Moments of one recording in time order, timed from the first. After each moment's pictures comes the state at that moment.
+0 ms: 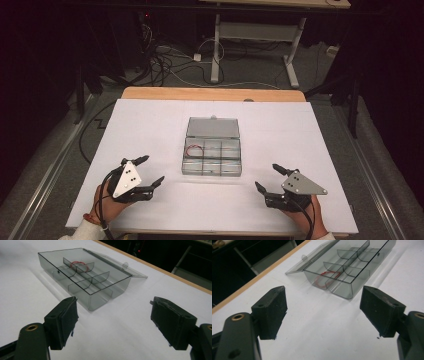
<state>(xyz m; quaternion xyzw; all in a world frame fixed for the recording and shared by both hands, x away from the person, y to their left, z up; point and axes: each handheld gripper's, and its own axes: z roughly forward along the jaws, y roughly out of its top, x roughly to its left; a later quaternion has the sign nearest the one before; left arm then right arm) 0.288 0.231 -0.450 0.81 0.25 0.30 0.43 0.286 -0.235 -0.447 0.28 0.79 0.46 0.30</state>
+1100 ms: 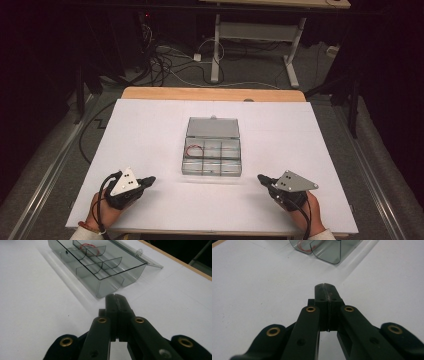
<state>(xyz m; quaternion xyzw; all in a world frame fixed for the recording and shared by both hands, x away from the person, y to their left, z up) 0.289 0.240 -0.471 0.85 0.27 0.21 0.39 0.295 -0.232 -0.454 0.25 0.83 0.42 0.27</state>
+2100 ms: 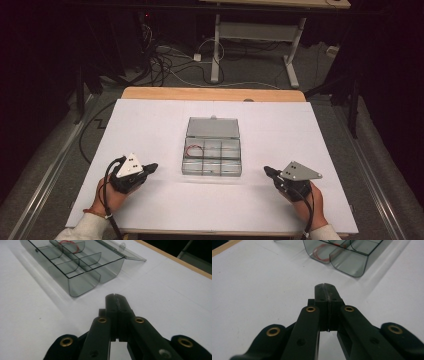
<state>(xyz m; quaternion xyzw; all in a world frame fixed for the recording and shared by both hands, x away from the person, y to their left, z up) 0.337 0.231 -0.459 0.86 0.28 0.21 0.38 0.321 -0.247 -0.450 0.30 0.82 0.41 0.27</state>
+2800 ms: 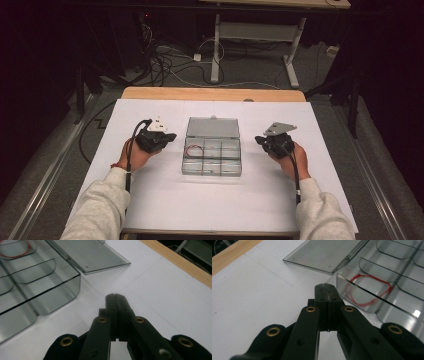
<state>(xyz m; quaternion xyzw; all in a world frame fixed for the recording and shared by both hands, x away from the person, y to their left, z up) 0.449 0.187 -0.442 0.87 0.30 0.16 0.36 0.443 -0.220 -0.440 0.31 0.85 0.34 0.24</state>
